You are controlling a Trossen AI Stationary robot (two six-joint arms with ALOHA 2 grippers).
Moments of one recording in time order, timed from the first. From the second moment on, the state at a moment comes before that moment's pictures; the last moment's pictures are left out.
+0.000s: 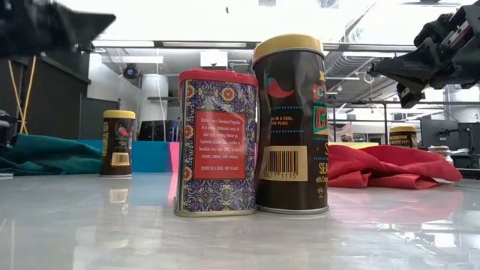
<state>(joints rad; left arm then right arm) -0.05 0.04 0.01 0.38 -0.15 0.34 -0.02 0.01 0.01 0.02 0.06 0.31</state>
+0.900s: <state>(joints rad) 0.13 0.68 1.09 -0.81 -0.30 -0.42 -0.02 0.01 0.01 0.02 0.06 0.31</state>
